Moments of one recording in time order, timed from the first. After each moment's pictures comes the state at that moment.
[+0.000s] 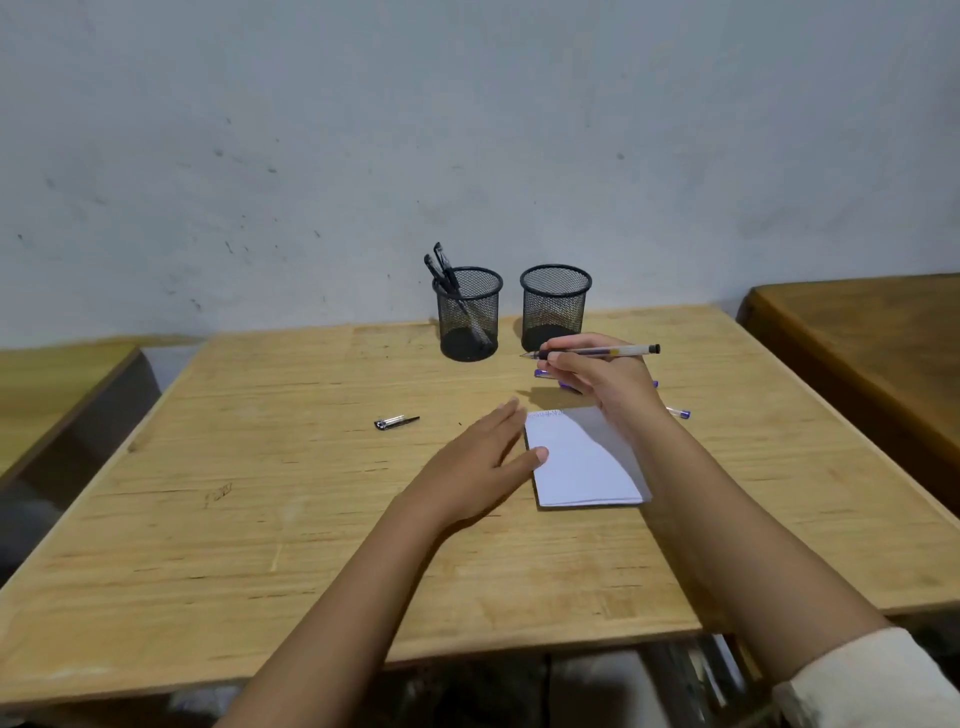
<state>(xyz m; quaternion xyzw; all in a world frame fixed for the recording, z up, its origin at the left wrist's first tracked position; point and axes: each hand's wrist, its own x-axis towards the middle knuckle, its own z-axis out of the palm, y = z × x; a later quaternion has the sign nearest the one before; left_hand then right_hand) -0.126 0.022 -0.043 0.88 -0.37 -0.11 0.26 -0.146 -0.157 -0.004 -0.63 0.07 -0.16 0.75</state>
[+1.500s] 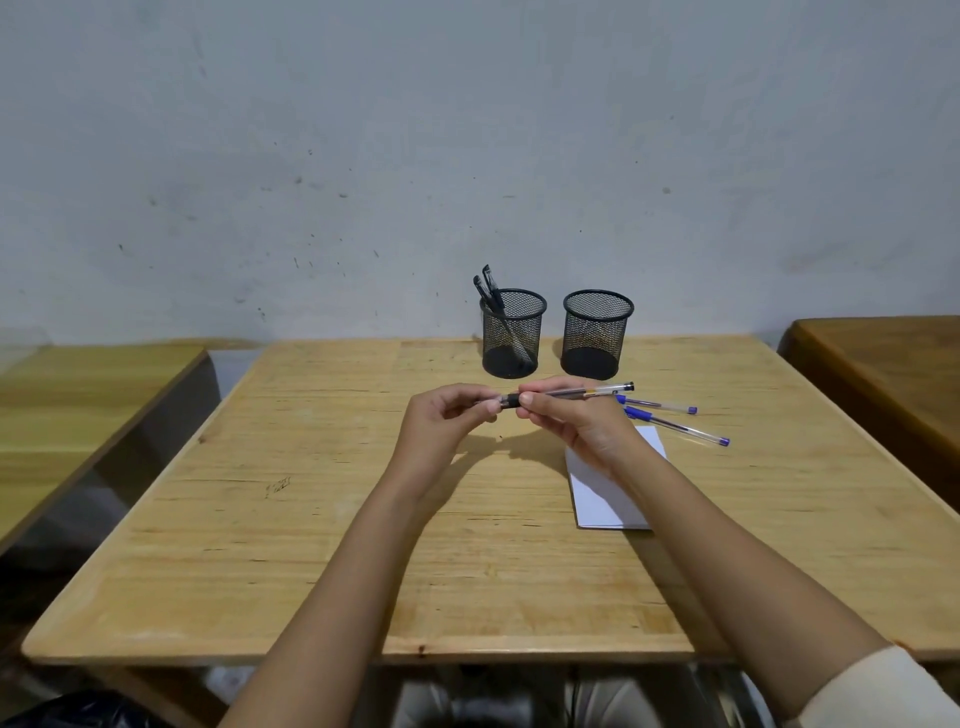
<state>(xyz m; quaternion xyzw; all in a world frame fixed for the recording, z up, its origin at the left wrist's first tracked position) -0.108 0.073 -0.012 0.69 -0.20 -0.03 0.69 -0.147 -0.101 -0.002 -0.59 -0.01 -0.05 0.81</state>
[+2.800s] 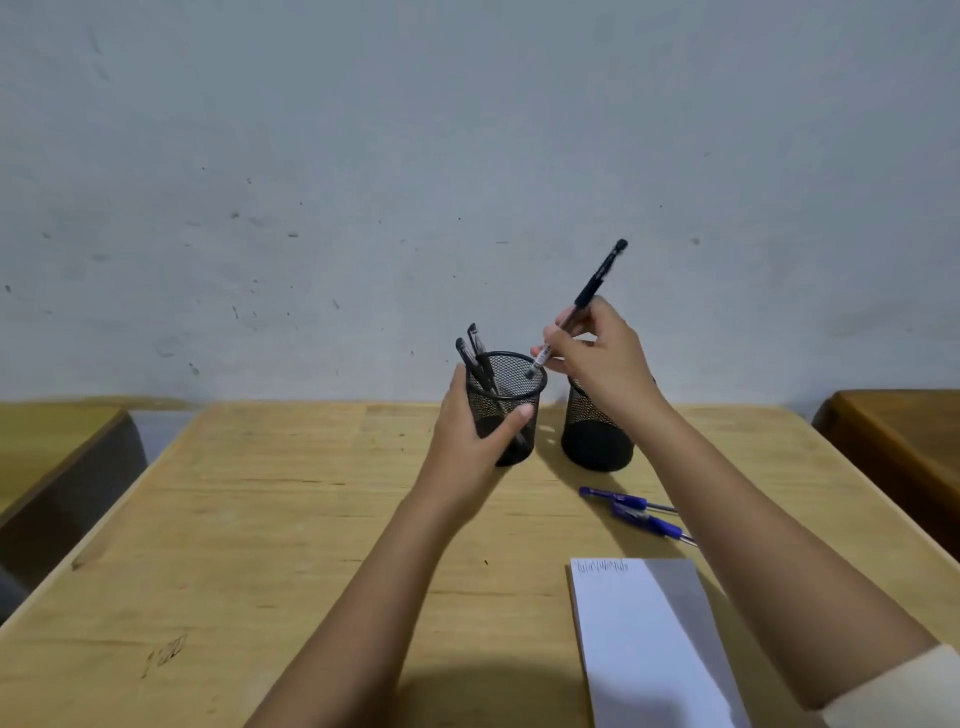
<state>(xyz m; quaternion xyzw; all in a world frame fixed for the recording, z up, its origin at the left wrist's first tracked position) 0.011 -0.006 -0.016 0.78 -0.22 0.05 0.59 -0.009 -0.154 0.060 -0.77 0.03 -0.25 0.59</state>
